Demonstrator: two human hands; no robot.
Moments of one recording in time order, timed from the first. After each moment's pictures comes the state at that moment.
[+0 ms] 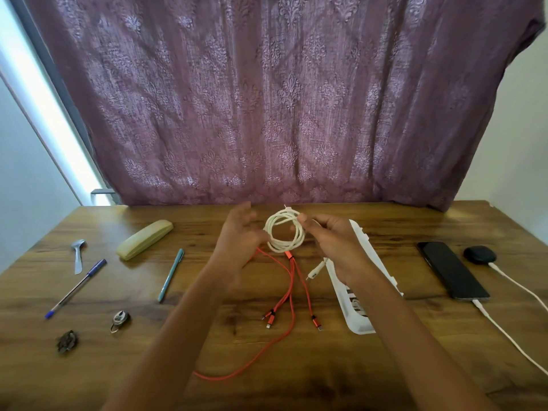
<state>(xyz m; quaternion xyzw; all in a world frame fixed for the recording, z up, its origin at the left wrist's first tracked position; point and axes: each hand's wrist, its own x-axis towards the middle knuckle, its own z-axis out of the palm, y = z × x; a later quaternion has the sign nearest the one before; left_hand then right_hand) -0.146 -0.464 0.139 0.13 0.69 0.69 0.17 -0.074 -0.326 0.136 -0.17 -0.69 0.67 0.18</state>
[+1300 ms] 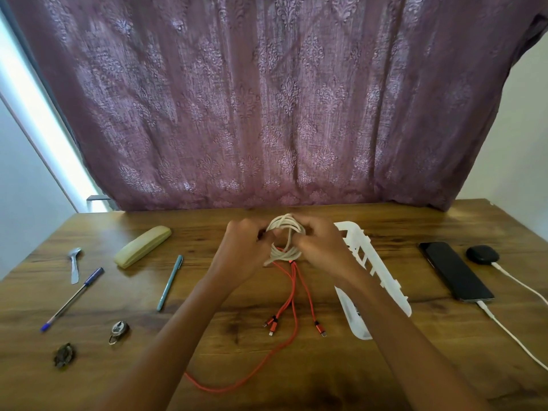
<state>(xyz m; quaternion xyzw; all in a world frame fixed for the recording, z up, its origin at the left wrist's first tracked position) -0.155 -0.465 0.145 0.35 0.86 0.37 -0.03 -0.085 -0.337 0.140 -0.09 -0.83 0.53 0.18</state>
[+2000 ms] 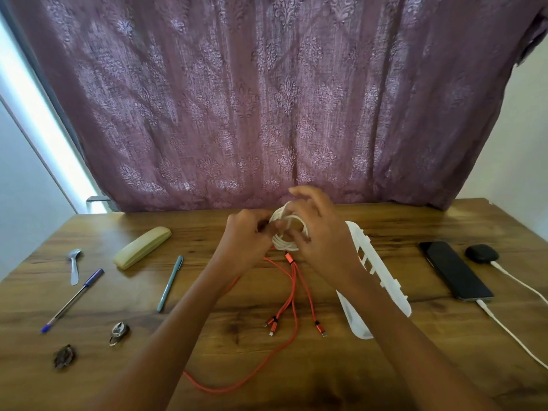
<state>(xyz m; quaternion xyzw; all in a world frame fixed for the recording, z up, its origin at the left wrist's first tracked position) -0.153 -0.463 0.159 0.35 0.83 0.43 -0.01 -0.083 -0.334 0.140 0.04 -0.88 0.17 0.45</state>
